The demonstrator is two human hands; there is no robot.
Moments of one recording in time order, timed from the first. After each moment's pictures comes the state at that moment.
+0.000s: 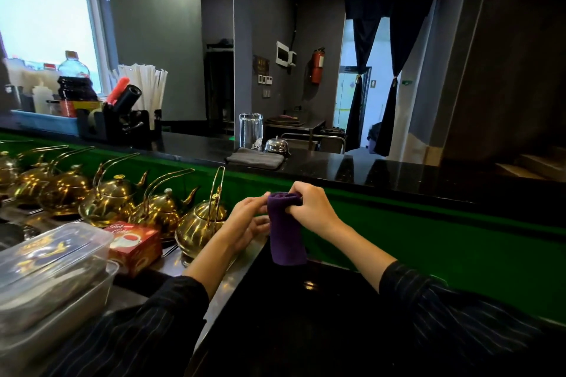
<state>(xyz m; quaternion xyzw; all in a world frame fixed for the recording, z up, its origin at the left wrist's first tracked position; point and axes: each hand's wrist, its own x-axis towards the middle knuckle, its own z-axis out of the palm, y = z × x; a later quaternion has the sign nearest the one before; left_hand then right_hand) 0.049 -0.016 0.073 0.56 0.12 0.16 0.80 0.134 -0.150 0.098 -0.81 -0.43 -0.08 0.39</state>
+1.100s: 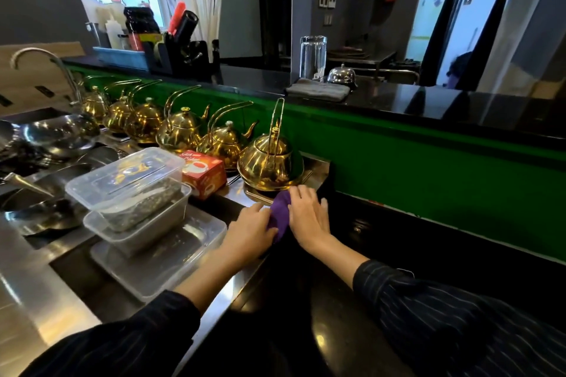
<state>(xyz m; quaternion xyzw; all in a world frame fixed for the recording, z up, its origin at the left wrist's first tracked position) -0.074 0.009 -0.029 0.95 0.28 0.06 0.14 0.050 -0.062 -0.058 -0.88 -0.44 -0.10 0.18</state>
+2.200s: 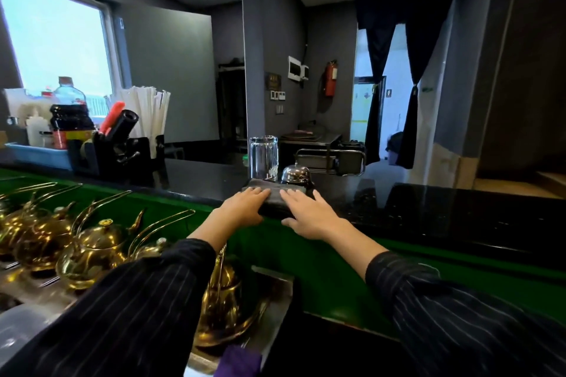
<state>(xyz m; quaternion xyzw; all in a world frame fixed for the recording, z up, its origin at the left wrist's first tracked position) 0.173 0.129 0.130 0.99 0.14 0.07 -0.03 0.258 -0.021 0.116 -0.86 -0.51 -0.08 0.02</state>
